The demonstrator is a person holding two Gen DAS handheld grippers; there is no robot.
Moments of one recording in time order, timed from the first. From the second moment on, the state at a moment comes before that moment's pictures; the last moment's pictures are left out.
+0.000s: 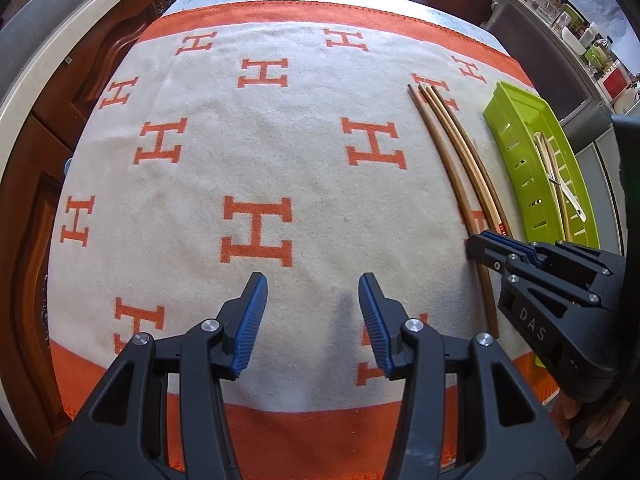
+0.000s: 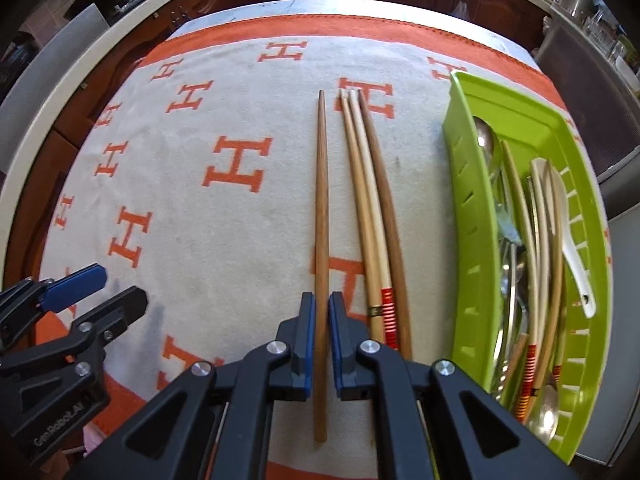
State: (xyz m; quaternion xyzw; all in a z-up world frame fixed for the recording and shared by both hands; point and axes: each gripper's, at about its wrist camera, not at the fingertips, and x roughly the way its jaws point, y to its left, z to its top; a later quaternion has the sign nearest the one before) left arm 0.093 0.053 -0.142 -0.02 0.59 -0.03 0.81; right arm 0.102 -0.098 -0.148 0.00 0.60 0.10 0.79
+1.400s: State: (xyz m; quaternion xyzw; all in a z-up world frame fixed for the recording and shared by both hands) left arm 0.157 -0.077 -0.173 -0.07 0.66 -0.07 0.74; right arm 0.043 -0.269 -0.103 0.17 0.52 0.01 0.84
